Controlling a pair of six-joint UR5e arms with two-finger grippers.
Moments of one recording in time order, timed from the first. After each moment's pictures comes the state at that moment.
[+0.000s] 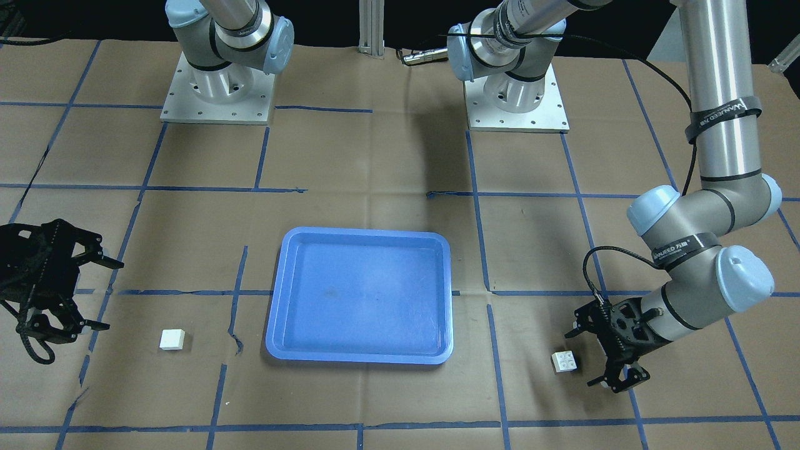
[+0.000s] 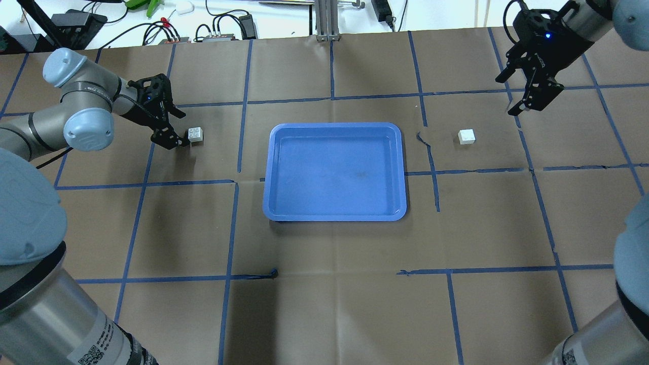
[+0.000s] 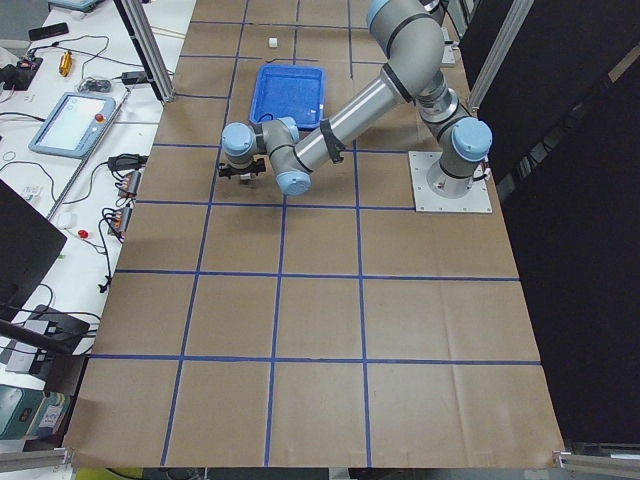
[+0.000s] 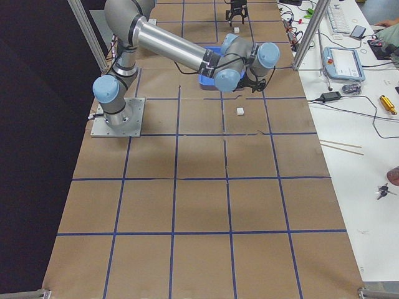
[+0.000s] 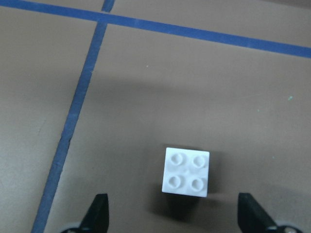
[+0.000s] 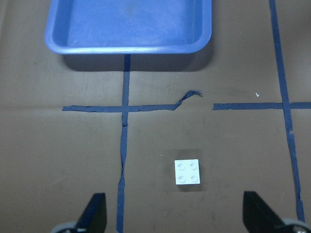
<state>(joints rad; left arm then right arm) -1.22 -2.18 -1.64 -0.90 1.19 1.71 1.20 -1.15 1.46 -1.66 -1.19 -1.97</state>
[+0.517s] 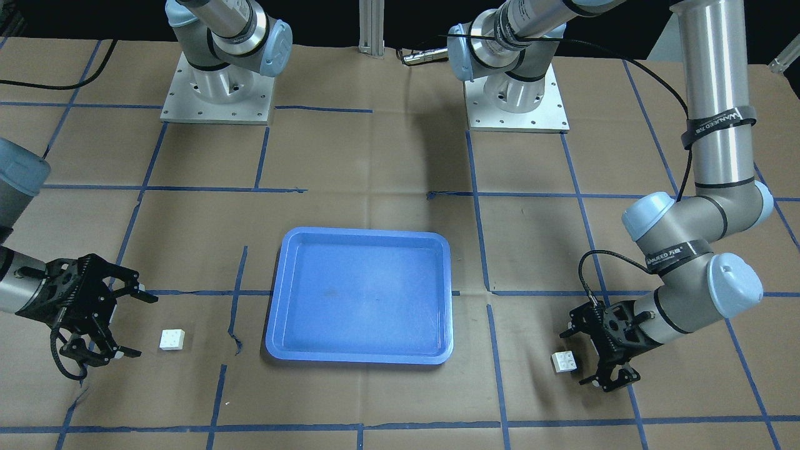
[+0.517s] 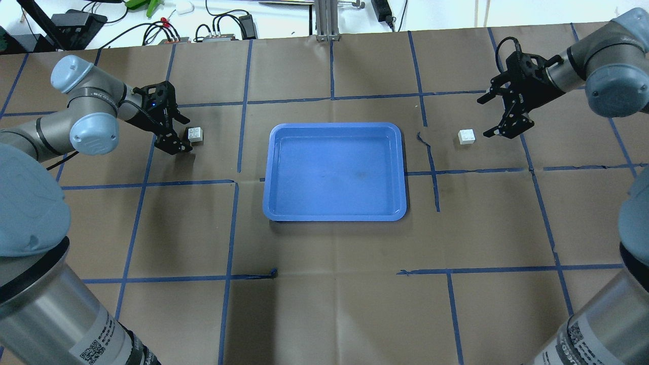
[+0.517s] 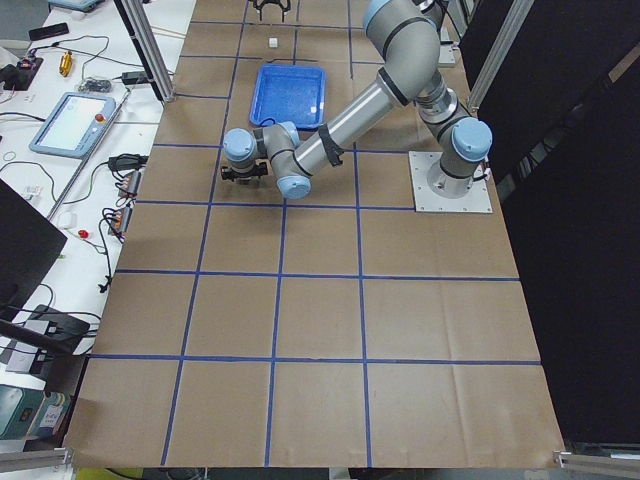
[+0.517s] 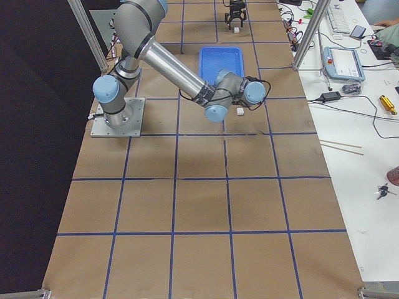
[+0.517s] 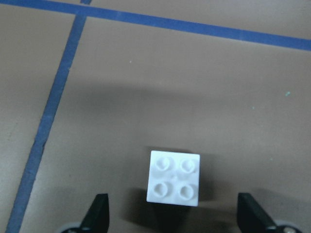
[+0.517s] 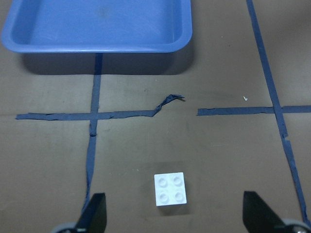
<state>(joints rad) -1.22 -2.20 -1.64 -0.89 1.19 1.74 1.17 -1.06 1.66 -1.99 -1.01 -2.01</state>
